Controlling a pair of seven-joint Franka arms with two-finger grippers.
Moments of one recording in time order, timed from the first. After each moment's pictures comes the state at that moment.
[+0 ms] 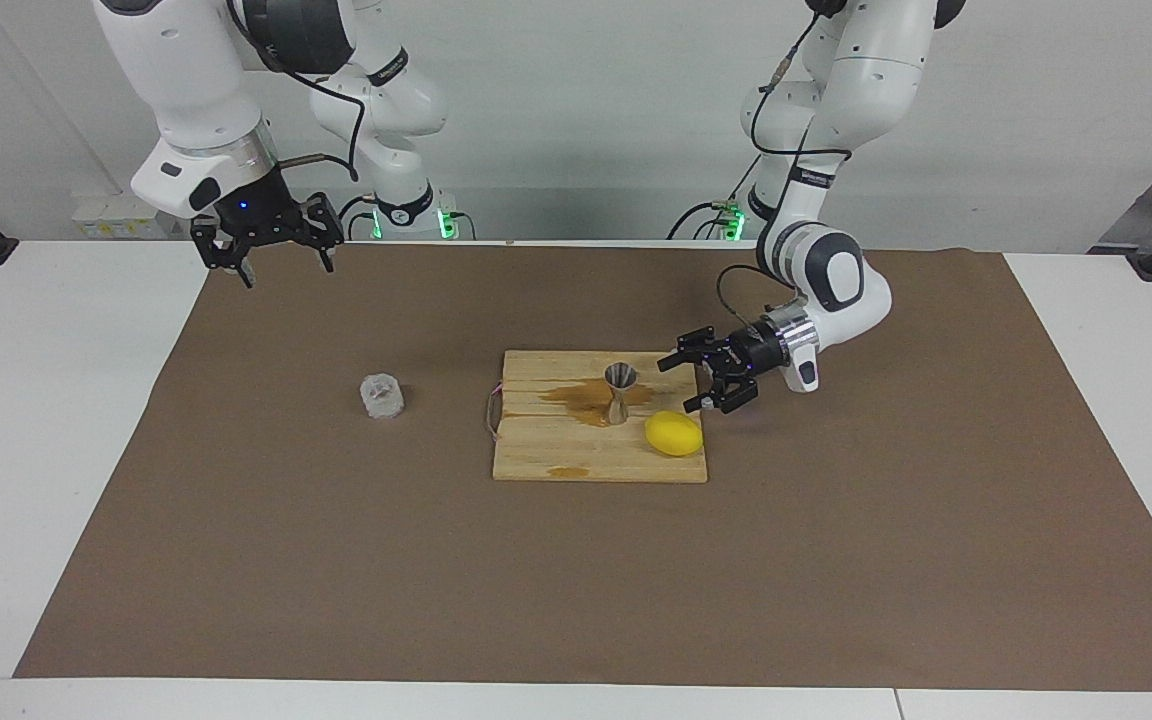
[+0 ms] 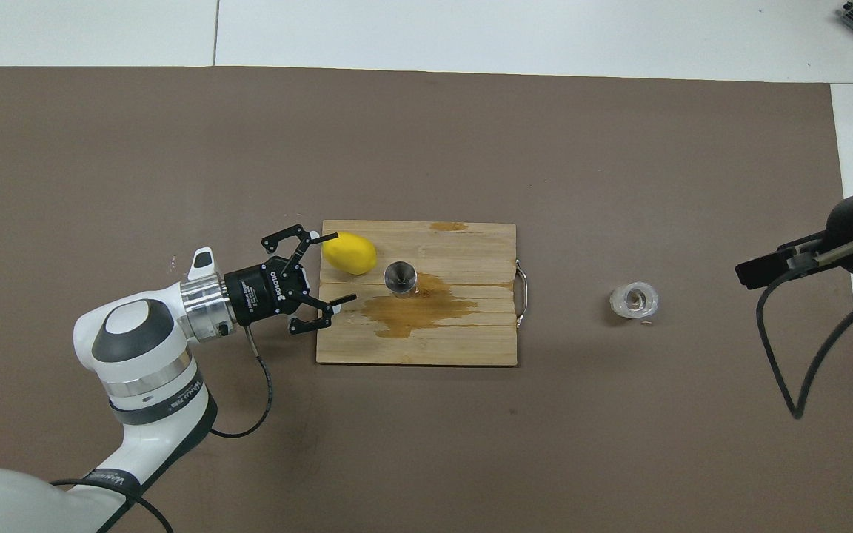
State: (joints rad) left arm -0.01 0.18 -0.25 -2.29 -1.80 2.12 -0.41; right arm -0.04 -0.04 0.07 -1.68 -0.02 1.61 -0.32
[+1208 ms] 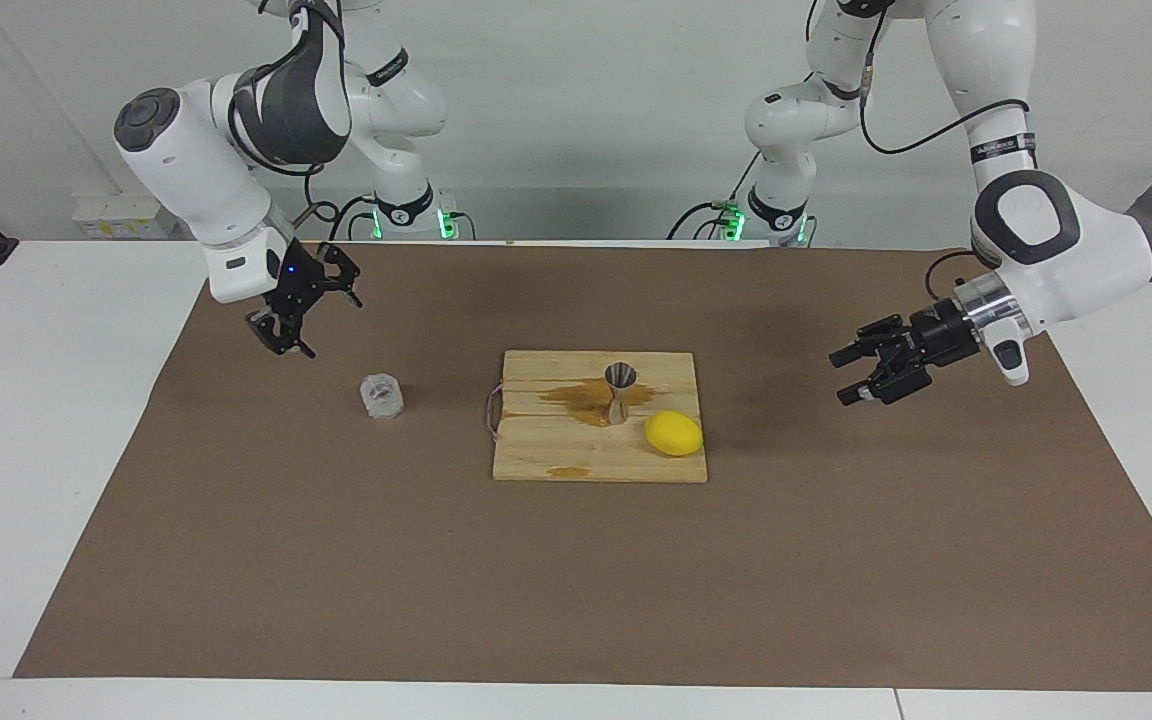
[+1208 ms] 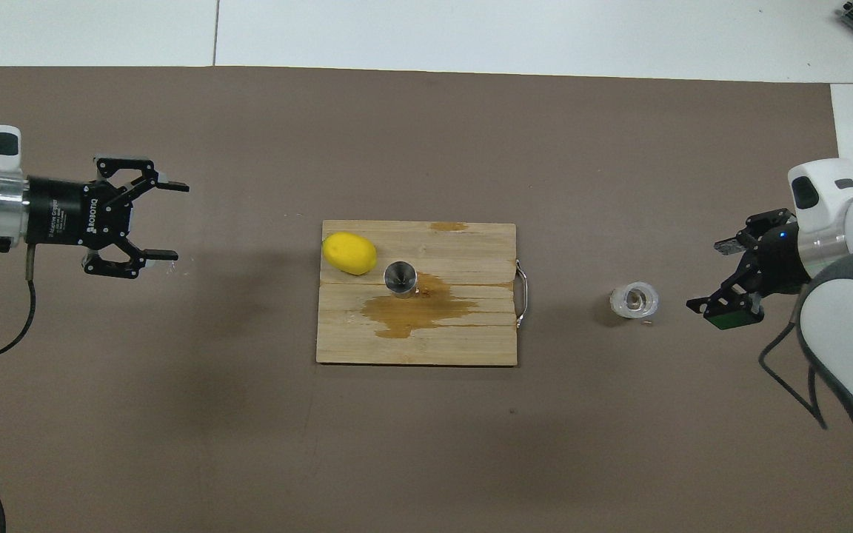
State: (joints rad) left arm 0.31 0.16 -0.25 -1.86 -0.81 1.86 -0.66; right arm -0.11 -0.05 0.06 -1.99 0.24 1.90 -1.14
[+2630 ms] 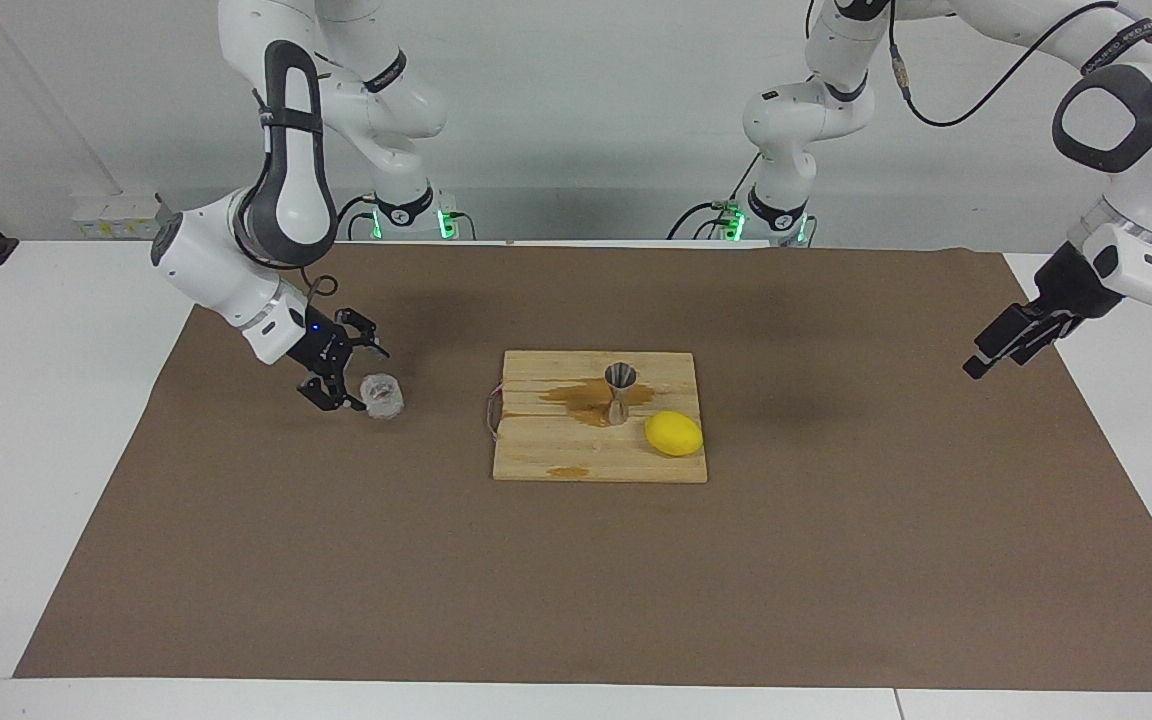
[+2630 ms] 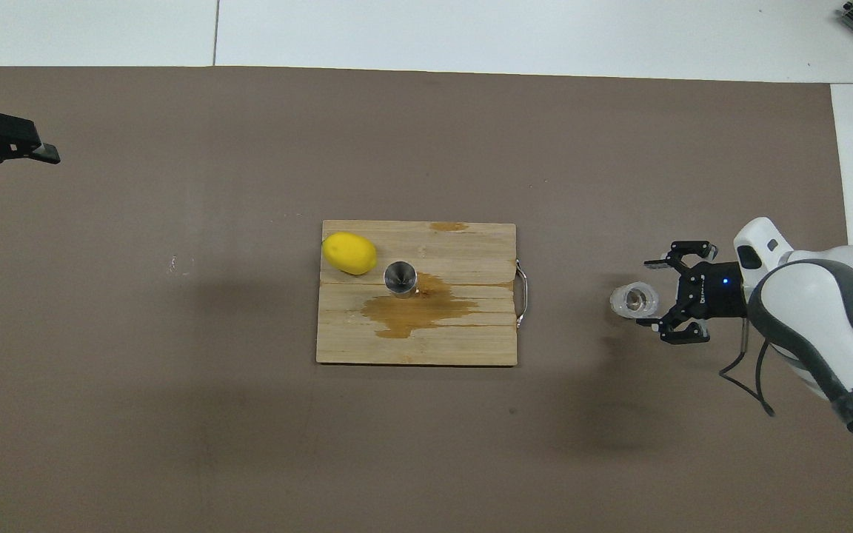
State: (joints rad) left arm 0.13 0.16 -0.06 -1.52 -0.20 1.79 -0.20; right arm -0.17 0.08 0.06 -2.25 0.70 2.19 -1.87
